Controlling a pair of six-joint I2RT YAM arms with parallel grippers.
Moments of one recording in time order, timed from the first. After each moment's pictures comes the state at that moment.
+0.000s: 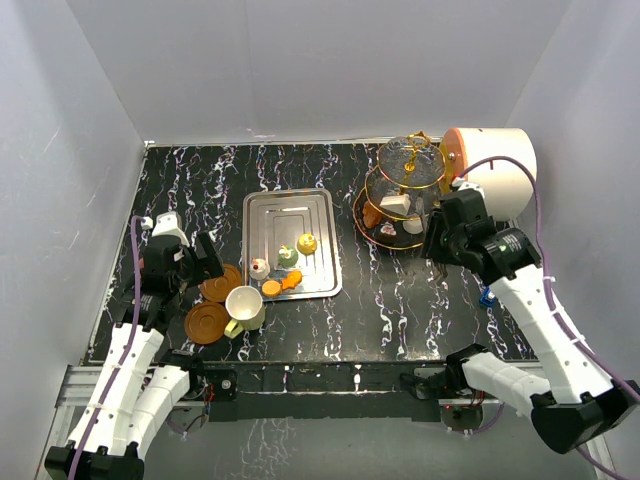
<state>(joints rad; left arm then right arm) -0.16 0.68 0.69 -0.65 -0.16 -0.37 0.44 0.98 1.16 -1.06 0.25 0.51</state>
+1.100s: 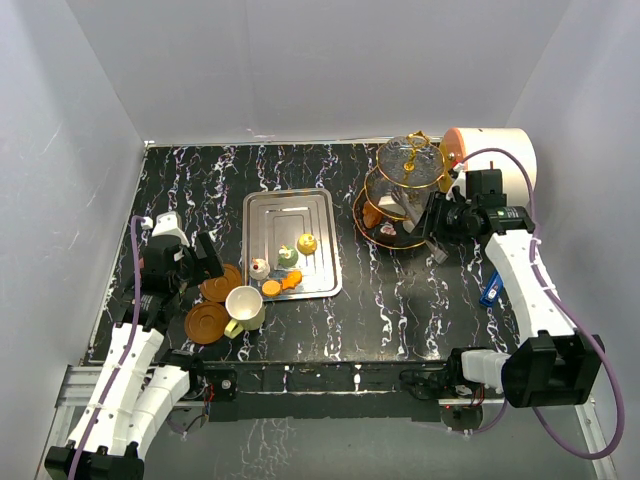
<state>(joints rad) -0.16 0.68 0.69 -0.65 -0.16 -0.37 0.02 1.21 1.12 -0.79 -0.35 0.26</state>
